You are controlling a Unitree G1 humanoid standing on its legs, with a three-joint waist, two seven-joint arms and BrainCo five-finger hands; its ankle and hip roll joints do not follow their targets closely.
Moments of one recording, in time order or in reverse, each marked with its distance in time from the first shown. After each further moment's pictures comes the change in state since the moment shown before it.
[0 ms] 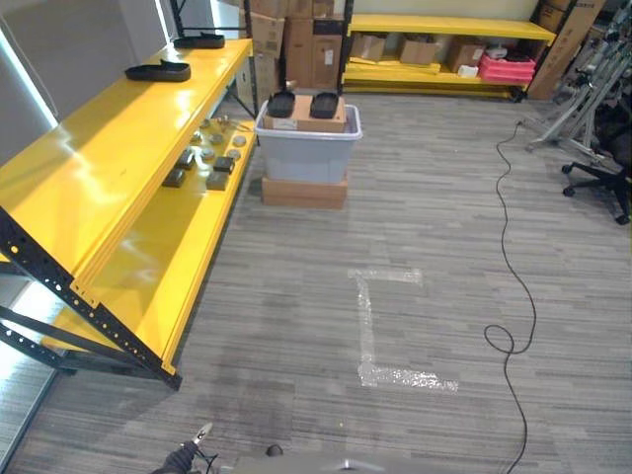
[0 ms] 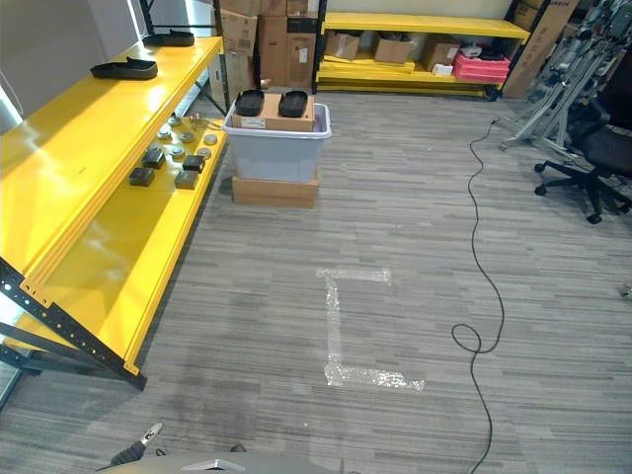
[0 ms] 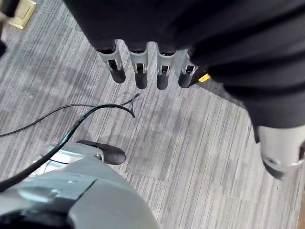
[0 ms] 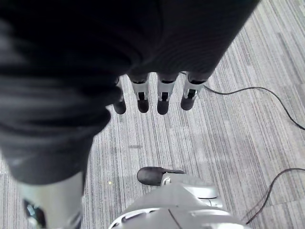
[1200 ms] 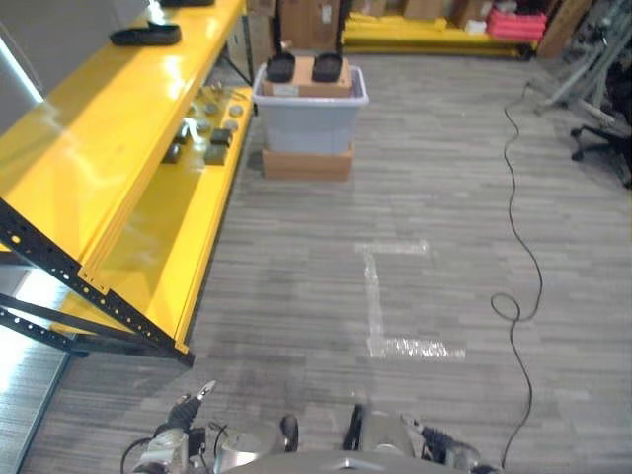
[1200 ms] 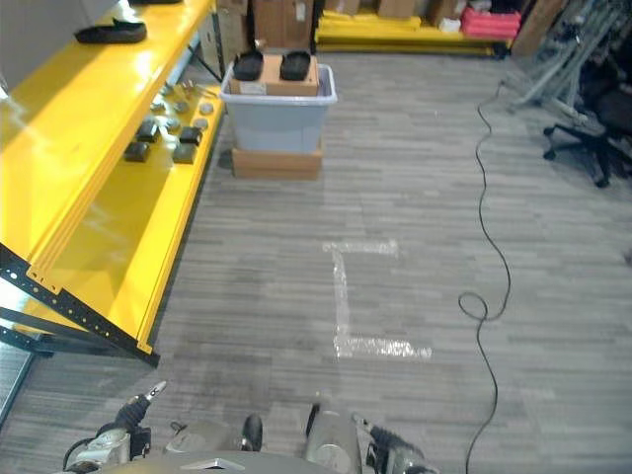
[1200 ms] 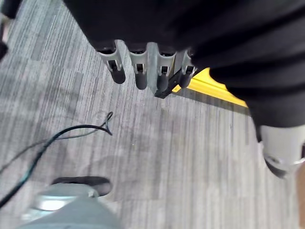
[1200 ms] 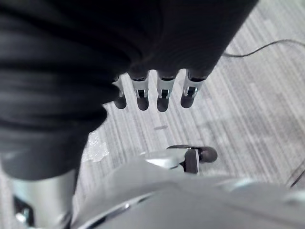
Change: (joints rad) left arm -0.139 0.021 -0.084 -0.025 0.028 -0.034 0.077; right arm -0.104 -0.029 -0.011 -0.148 0.175 -0.055 0.000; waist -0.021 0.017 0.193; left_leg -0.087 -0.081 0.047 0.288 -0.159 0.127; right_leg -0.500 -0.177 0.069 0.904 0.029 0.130
